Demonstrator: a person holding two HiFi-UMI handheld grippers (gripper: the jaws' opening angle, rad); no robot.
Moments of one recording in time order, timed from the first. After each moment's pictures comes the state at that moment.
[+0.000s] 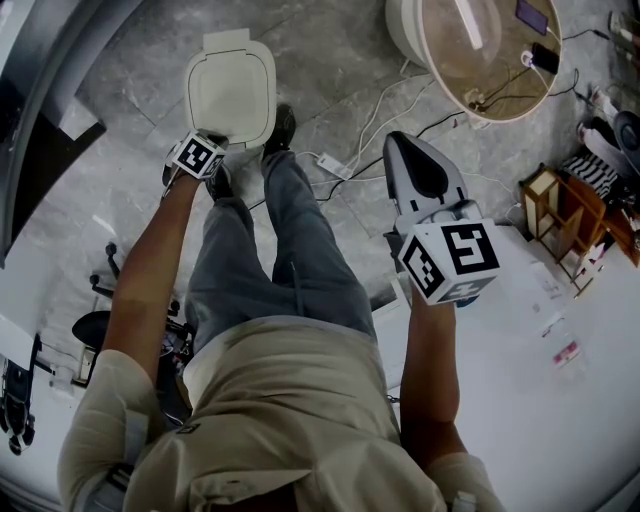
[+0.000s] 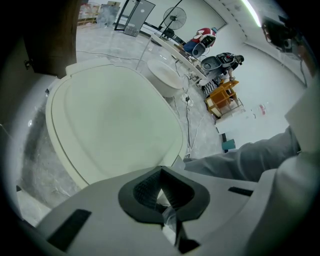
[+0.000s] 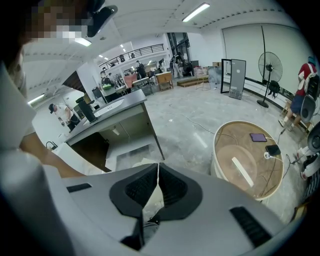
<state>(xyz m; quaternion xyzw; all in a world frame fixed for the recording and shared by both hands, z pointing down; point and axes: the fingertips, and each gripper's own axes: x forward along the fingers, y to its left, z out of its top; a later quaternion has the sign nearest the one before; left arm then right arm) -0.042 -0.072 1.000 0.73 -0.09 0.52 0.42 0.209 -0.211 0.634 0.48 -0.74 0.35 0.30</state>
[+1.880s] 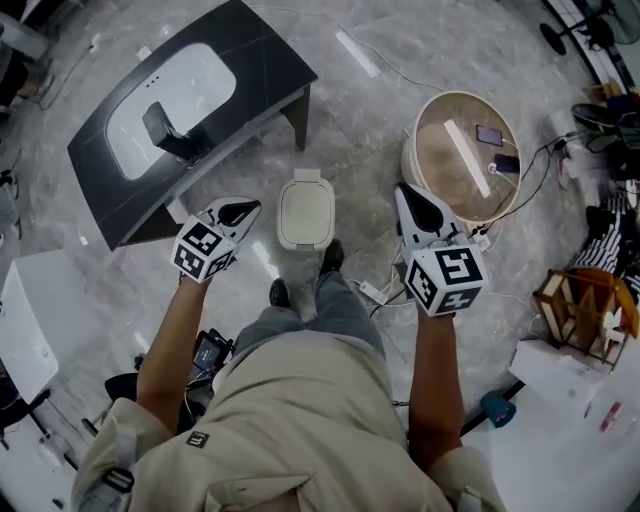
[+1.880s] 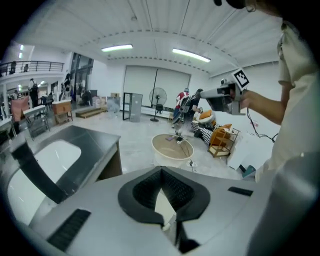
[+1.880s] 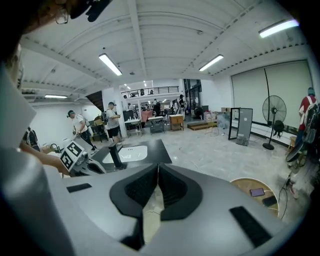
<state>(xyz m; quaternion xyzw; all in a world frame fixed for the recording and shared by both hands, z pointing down) -0.122 -0.187 0.474 0.90 -0.27 0.28 0.18 0.116 -0.209 0.339 0.50 -0.83 0.18 0.17</state>
